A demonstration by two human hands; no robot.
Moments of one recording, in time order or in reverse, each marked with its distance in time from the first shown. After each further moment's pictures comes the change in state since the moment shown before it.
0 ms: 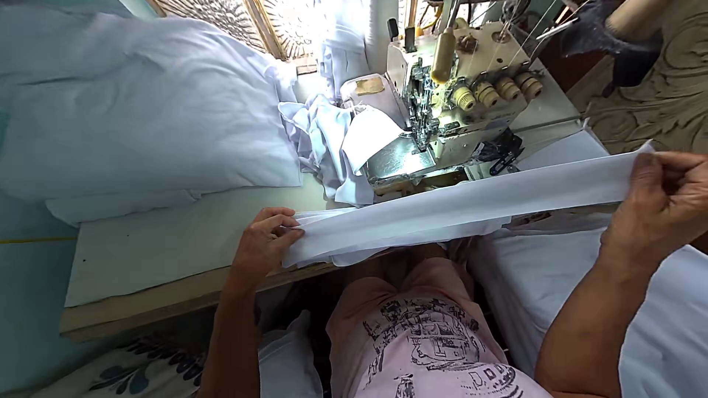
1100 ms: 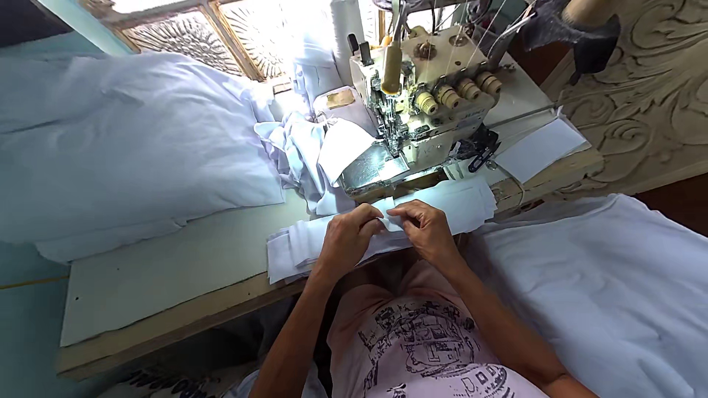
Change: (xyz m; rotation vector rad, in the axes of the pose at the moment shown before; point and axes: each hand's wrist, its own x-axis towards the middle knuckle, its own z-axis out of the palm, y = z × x) left_hand 0.032 0.111 0.101 -0.059 -0.196 0.312; right_hand -0.118 -0.073 0.112 0.473 -0.719 0.040
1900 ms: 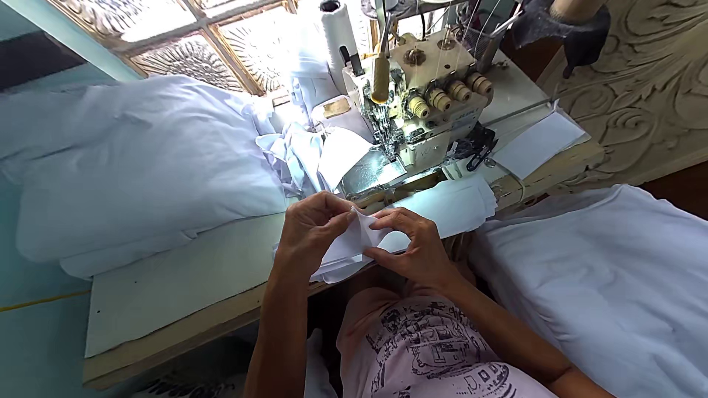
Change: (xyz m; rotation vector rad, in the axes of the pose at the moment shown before) left_hand 0.002 0.019 -0.055 -0.540 0.109 0.073; right_hand -0.006 -0.036 0.012 0.169 0.032 -0.285
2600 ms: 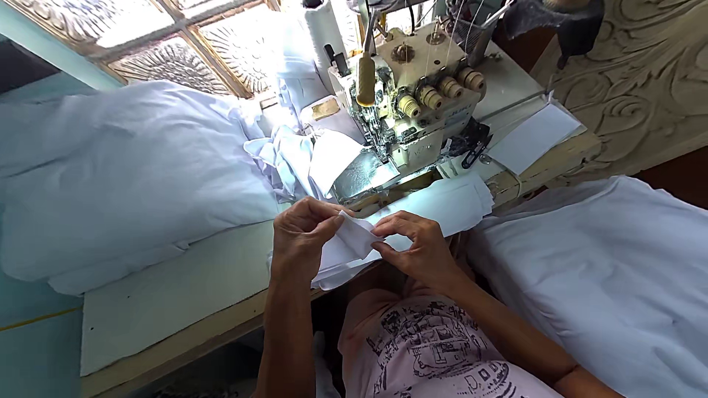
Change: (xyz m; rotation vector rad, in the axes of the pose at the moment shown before) left_hand 0.002 -0.013 0.003 -0.200 0.070 0.041; right_hand 0.000 0.002 -0.009 -0.035 0.017 0.029
